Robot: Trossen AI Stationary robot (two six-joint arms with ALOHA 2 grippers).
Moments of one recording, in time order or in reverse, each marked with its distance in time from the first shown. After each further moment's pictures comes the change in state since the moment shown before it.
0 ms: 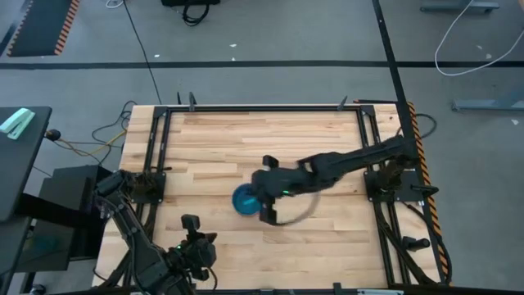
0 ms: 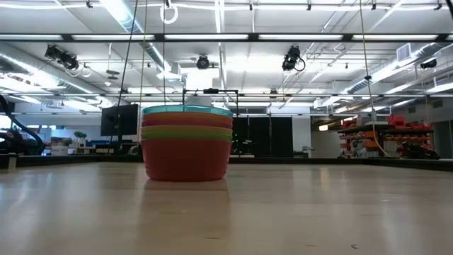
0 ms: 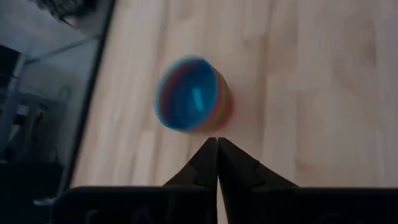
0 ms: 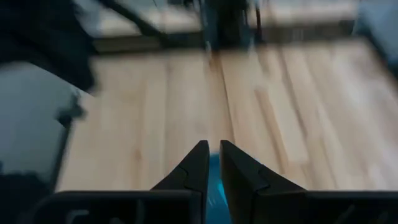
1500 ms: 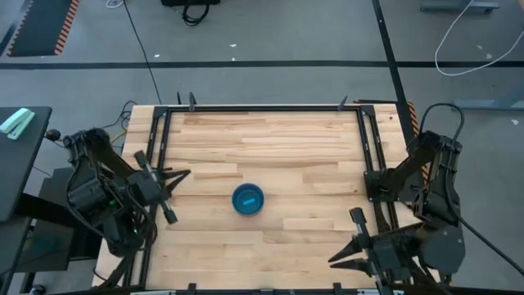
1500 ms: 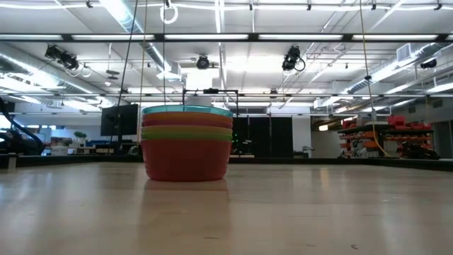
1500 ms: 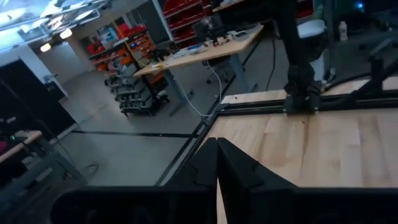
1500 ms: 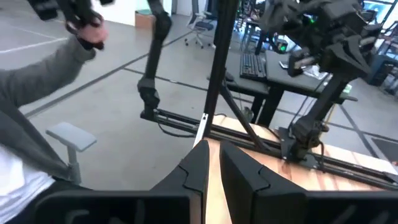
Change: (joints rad) left arm -0.015 -0.546 -0.144 0.000 -0.591 0.038; right arm 0.721 -0.300 -0.088 0.169 0.480 -0.168
